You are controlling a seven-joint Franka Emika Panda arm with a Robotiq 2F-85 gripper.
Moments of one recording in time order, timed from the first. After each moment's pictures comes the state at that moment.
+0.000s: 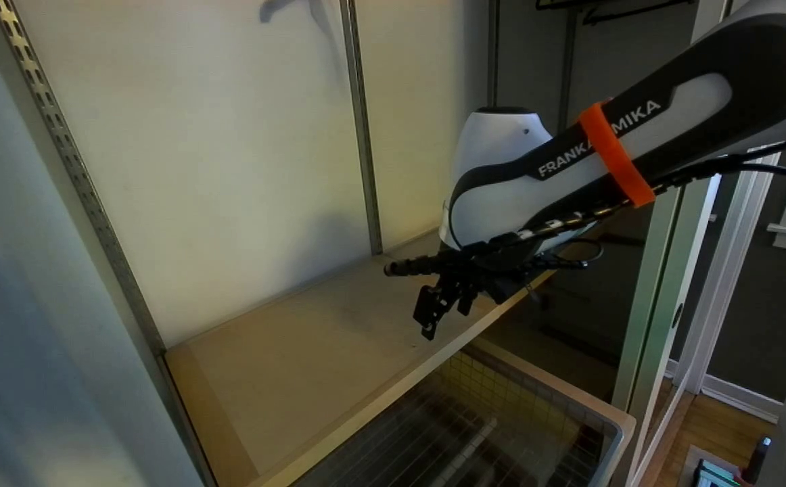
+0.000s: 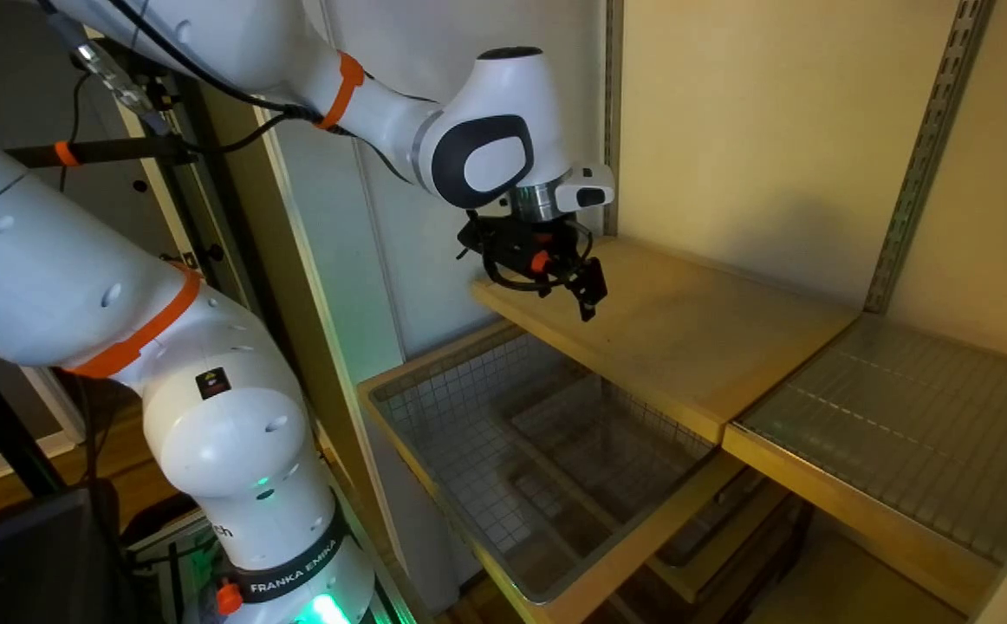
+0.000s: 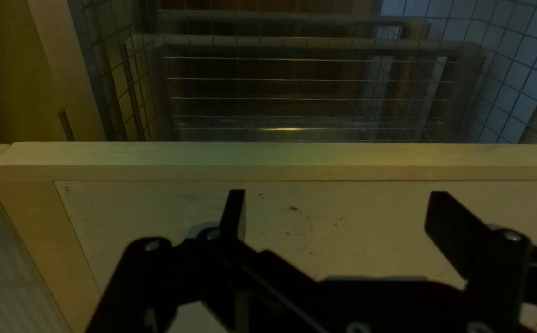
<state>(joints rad) -0.01 -0.53 -0.04 -2.72 0.06 2.47 -0.10</state>
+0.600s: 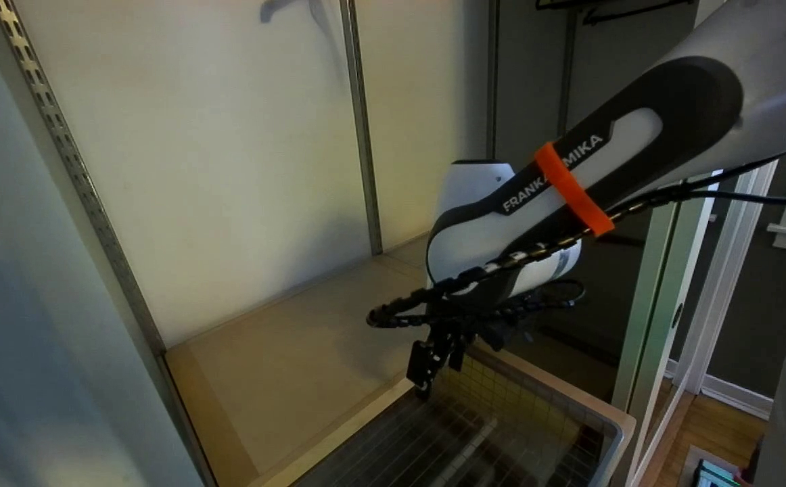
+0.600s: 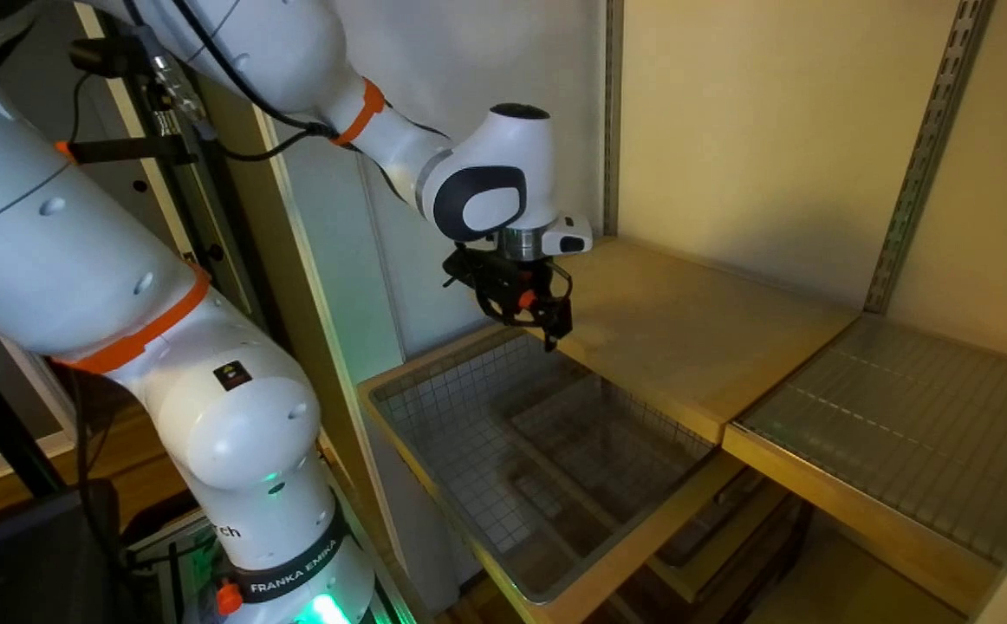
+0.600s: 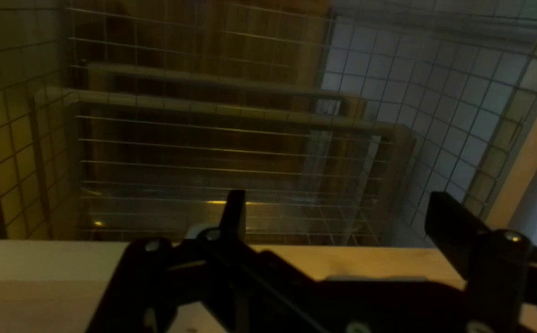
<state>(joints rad) 0.13 -0.41 -0.08 -2.76 0.20 2.46 -0.22</state>
